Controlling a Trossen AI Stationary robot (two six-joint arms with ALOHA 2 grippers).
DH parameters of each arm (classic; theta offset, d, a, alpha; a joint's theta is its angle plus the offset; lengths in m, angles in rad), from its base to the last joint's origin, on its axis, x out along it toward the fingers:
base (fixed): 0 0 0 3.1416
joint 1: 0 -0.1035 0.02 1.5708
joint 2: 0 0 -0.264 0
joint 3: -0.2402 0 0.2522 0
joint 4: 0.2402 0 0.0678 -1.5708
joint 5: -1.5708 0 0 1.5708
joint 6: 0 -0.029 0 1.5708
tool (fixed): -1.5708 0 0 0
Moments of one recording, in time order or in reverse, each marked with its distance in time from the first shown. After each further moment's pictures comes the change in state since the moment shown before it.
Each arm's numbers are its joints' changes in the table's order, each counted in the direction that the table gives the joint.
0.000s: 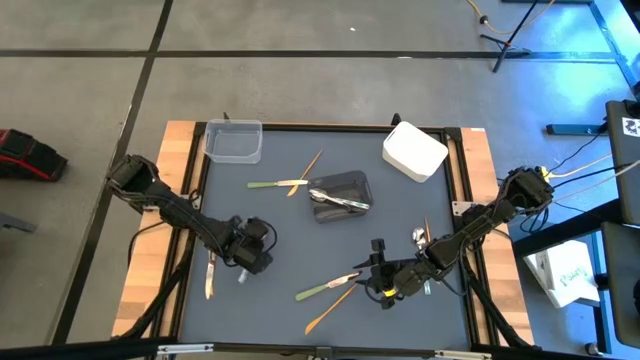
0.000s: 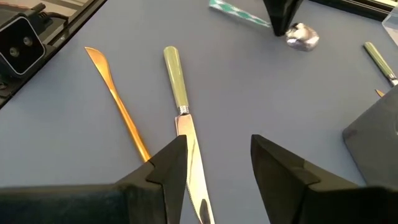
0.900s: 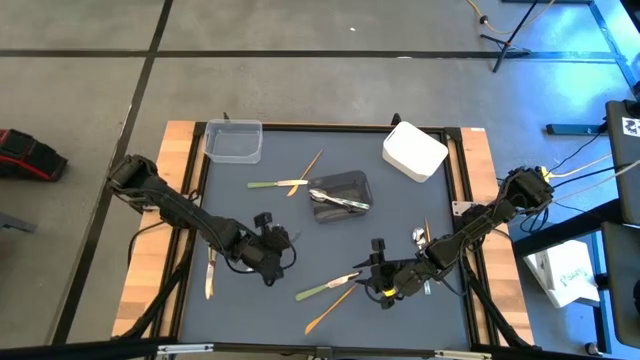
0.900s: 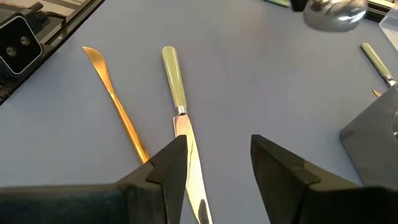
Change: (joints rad) left arm -0.023 0.001 -0.284 -0.026 -0.079 -0.619; right arm 0.000 0.000 0.000 0.000 0.007 0.004
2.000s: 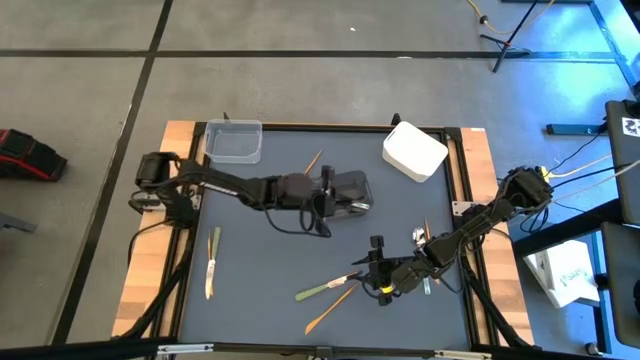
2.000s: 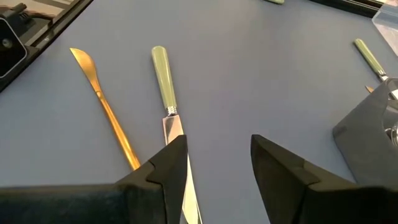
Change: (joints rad) left arm -0.469 0.186 -0.083 -0.954 0.371 -1.212; right arm 0.025 0.000 0.000 0.001 -0.004 -0.002
